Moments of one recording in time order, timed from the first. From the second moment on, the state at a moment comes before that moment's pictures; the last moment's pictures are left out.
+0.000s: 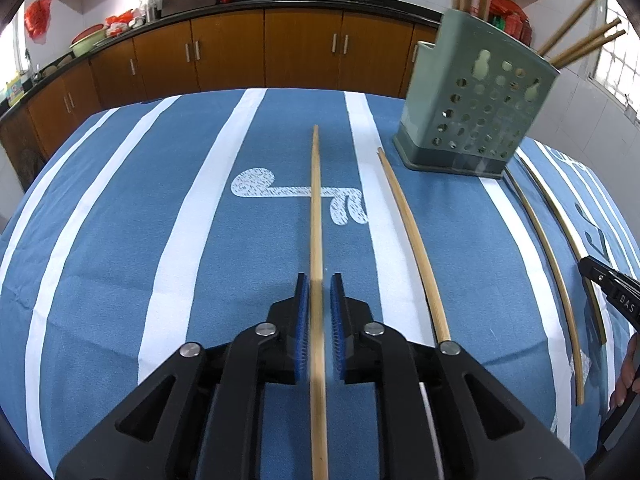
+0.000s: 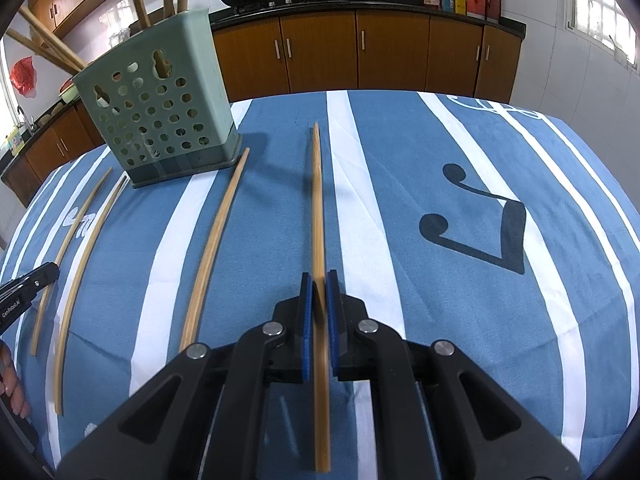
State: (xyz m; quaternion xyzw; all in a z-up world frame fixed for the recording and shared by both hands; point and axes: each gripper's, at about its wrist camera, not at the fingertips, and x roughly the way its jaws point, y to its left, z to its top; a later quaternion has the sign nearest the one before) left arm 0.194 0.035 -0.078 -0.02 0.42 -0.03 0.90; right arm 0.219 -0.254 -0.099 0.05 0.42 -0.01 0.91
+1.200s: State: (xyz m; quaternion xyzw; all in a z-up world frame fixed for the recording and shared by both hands) left arm 0.170 0.043 -0.039 -0.02 0.40 -0.05 0.92; right arm 0.187 -0.282 -0.023 0.09 0.32 0.02 0.94
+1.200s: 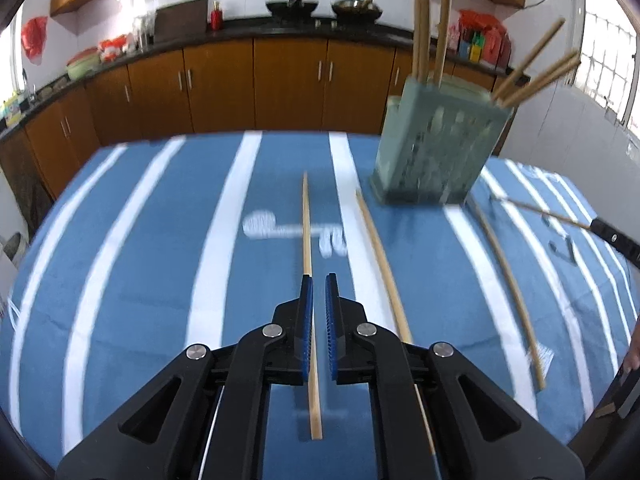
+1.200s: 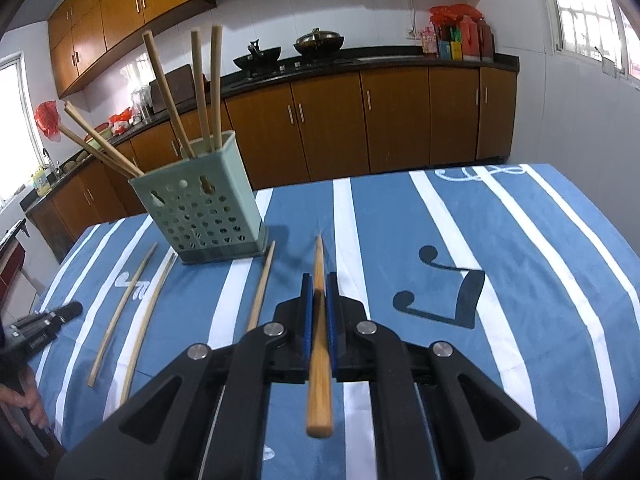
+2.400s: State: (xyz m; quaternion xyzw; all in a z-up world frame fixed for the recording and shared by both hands) left arm 0.153 0.039 -0.015 0.00 0.36 -0.05 0.93; right arm 0.185 -0.285 -0.020 0.09 0.32 0.03 0.94
